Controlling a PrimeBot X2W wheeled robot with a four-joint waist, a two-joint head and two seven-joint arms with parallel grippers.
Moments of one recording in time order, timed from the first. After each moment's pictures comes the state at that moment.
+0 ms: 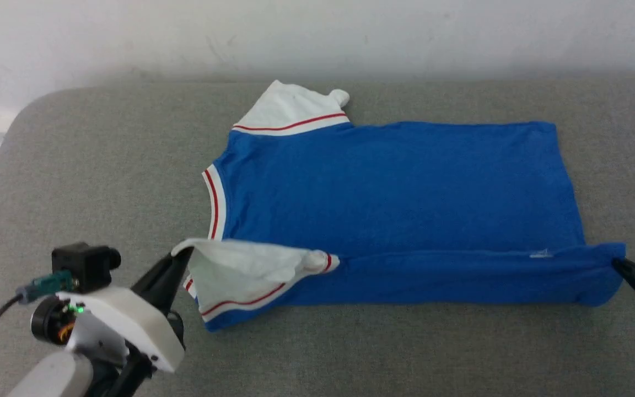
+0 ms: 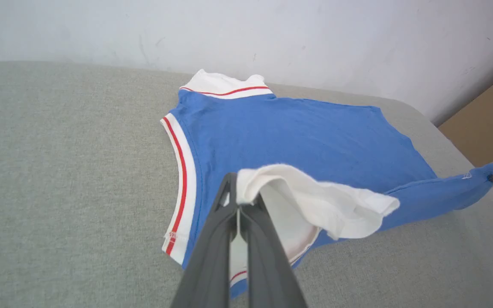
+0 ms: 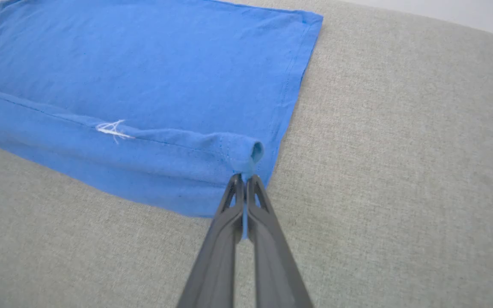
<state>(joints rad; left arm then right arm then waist) -0.10 0.66 -0.45 -0.22 -0.88 0.19 0.12 -0.19 -0.90 0.47 0.20 0.93 0.13 0.13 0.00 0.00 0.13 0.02</state>
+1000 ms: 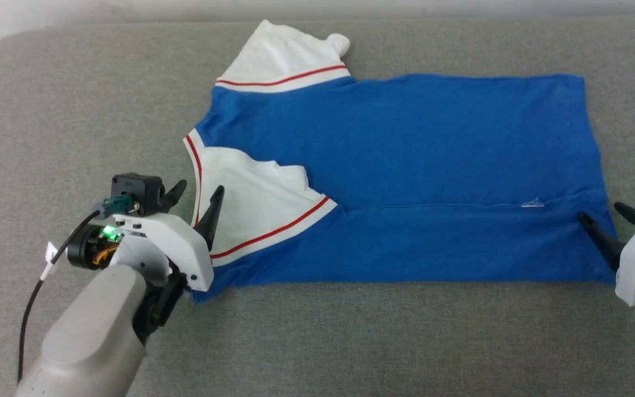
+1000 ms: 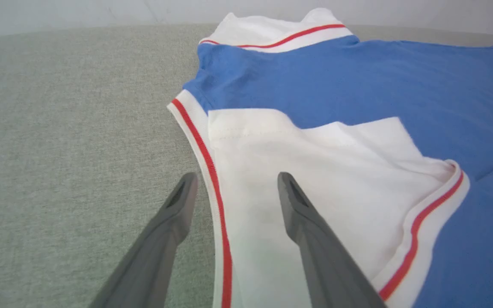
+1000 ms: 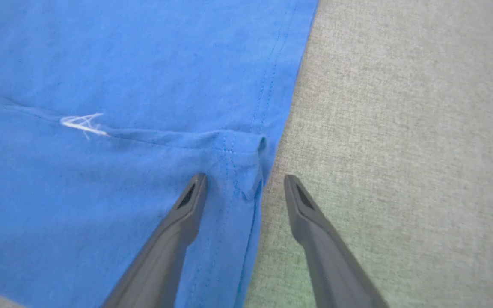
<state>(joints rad) -0.53 0.45 -0.59 0.40 -0.70 0.08 0.03 -0.48 -0.69 0.51 0.52 0.73 0.13 0.13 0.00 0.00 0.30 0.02</state>
